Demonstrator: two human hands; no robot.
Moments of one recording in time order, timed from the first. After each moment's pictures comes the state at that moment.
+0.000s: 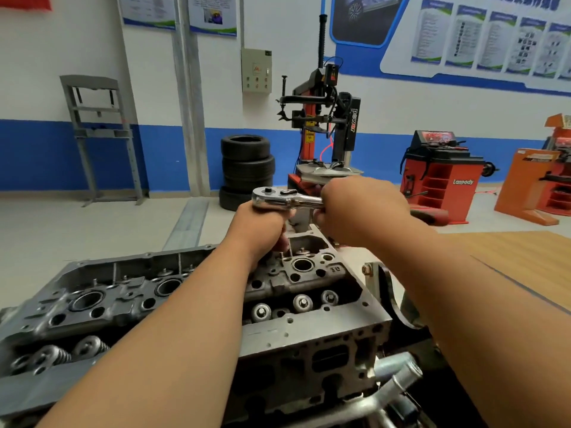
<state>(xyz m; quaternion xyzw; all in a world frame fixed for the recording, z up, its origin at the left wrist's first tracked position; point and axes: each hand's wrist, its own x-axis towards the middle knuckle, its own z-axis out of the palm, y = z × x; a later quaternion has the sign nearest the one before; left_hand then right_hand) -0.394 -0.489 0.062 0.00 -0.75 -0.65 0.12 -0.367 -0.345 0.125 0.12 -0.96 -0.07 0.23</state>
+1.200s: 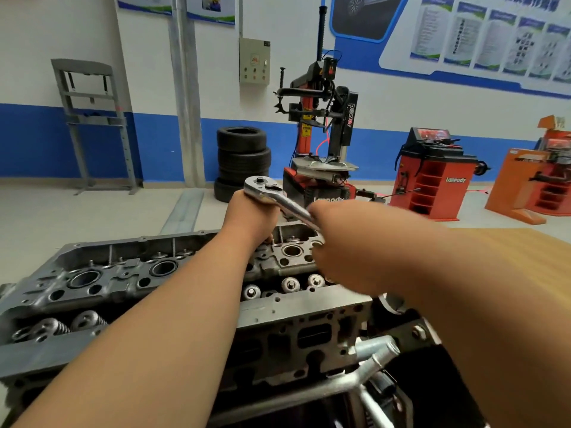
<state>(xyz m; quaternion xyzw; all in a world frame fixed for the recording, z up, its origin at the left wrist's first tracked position) -0.385 -0.479 0.070 0.02 -0.84 -0.50 0.22 -0.276 -0.341 0.129 0.17 -0.98 -0.03 0.05</state>
